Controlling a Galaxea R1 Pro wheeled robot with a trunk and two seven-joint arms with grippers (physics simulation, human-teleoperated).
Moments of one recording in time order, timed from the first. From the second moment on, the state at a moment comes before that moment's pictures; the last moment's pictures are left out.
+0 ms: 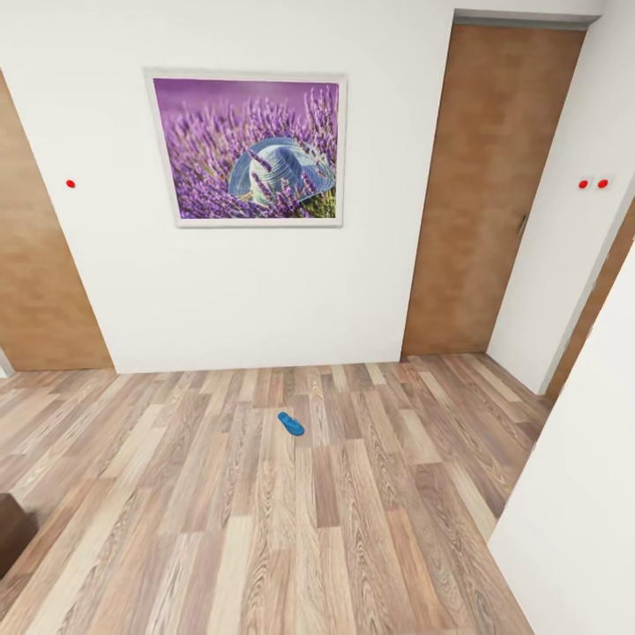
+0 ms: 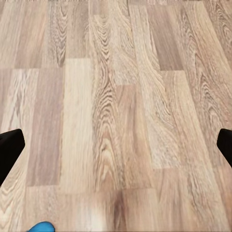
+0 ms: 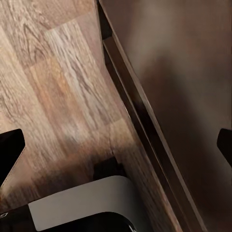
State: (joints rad) left arm 0.00 -0.05 0.00 -0.71 0.01 -0.25 0.00; right arm 0.00 -0.04 -0.28 -0.48 -0.09 -0.01 0.00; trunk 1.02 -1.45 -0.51
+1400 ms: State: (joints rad) left arm 0.00 -0.05 0.00 -0.71 0.01 -0.25 0.00; right arm 0.00 -0.04 -0.28 -0.48 -0.09 -0.01 0.00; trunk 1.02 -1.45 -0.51
